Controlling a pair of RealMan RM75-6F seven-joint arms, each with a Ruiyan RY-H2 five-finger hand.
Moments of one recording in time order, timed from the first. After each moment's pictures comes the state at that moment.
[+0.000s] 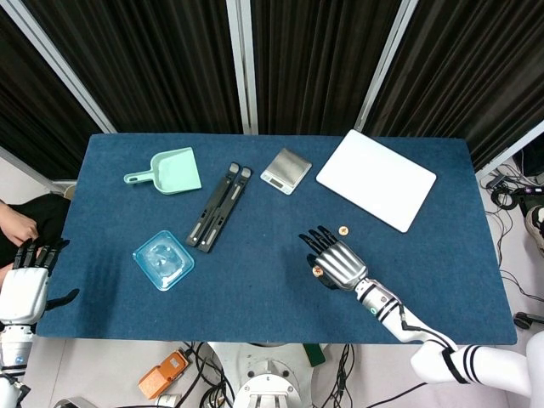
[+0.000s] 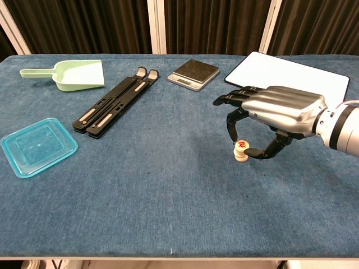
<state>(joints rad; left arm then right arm) -0.07 -1.29 -0.04 -1.35 1.48 1.49 -0.04 0.66 -1.52 0.03 -1.48 -1.48 0.94 -0.30</state>
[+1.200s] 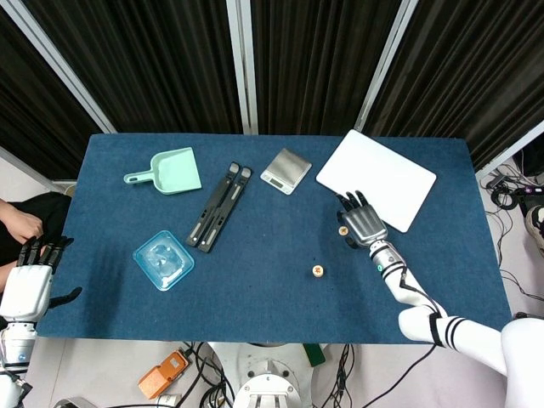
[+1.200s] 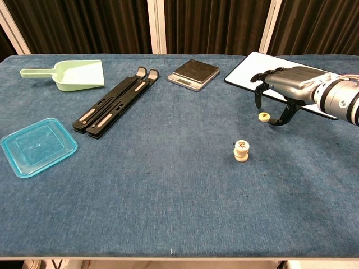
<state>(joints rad) -0.08 -1.27 -0.04 -1.38 1.48 1.48 0.00 0.74 -1.63 0.15 -1.15 -1.15 0.81 -0.37</state>
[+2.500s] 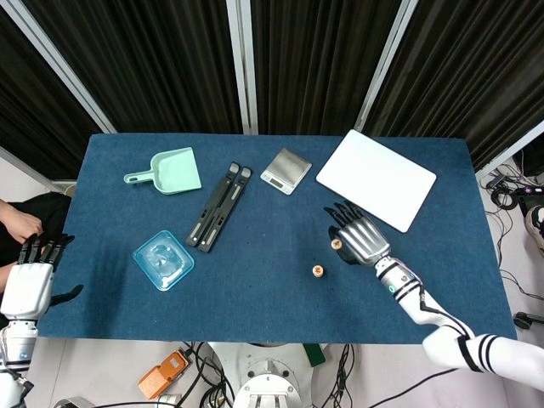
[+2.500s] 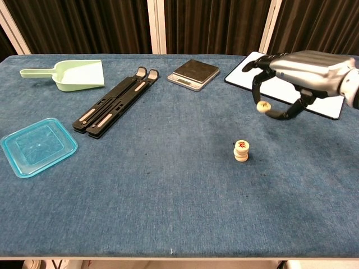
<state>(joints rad) -0.09 -1.28 -0.05 -1.39 1.48 1.48 0.00 0.68 -1.41 0.07 -1.49 -1.40 0.96 -0.24</state>
